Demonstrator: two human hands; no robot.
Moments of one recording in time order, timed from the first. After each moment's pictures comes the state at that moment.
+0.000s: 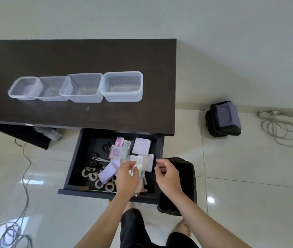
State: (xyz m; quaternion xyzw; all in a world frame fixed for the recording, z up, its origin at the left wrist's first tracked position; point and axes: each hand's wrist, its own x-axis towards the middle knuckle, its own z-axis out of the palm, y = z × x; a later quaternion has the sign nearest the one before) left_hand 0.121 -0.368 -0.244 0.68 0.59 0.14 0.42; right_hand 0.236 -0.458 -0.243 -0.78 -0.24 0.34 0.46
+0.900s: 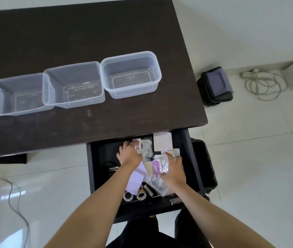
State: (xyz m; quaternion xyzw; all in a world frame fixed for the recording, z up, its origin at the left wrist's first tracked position) left_hand 0.113 -0.181 -0.322 0.81 0.47 -0.16 0.31; right_hand 0.163 -0.349 -0.317 -0.90 -0.13 0.37 0.17
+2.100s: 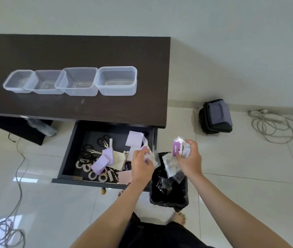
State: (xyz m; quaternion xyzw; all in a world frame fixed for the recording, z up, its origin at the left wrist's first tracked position) left_hand 0.176 -0.422 -0.232 0.72 0.51 0.16 0.43; right_hand 0.317 -0.513 -0.221 -0.83 -0.17 0.27 0.46
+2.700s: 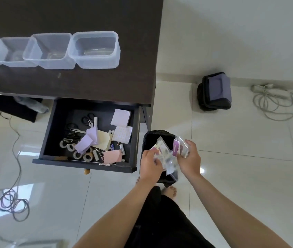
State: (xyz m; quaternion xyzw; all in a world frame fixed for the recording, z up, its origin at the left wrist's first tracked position) left_hand 0.216 -0.508 -0.280 0.70 0.54 0.04 0.47; right_hand 0.335 -0.582 -0.283 -0.85 -0.11 0.33 0.39
